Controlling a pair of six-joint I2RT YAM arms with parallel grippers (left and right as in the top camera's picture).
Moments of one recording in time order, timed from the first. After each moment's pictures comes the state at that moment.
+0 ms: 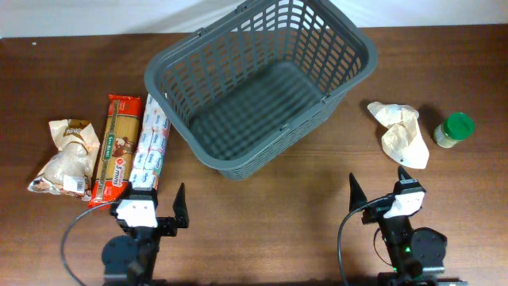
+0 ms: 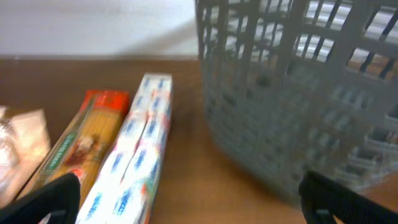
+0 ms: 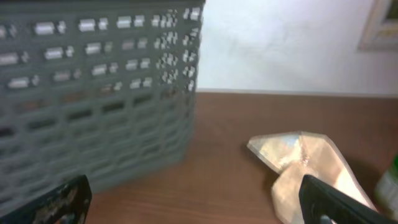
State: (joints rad) left arm -0.02 0.07 0.23 -0.42 0.04 -0.03; right arm 0.00 0.01 0.09 -0.18 -0.14 0.02
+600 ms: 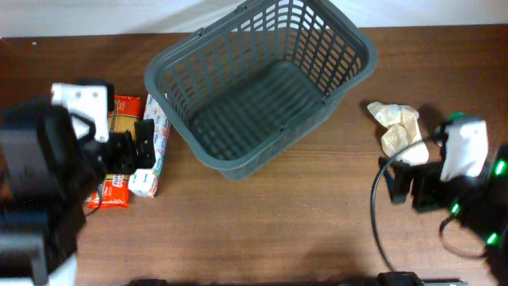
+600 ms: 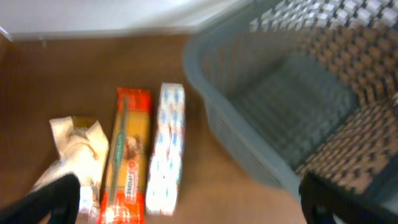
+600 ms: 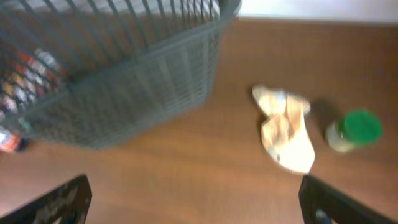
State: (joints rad) left arm -0.02 1.17 1.77 -1.33 0.04 0.00; right arm 0.00 0.99 1.65 -1.34 -0.19 -0.04
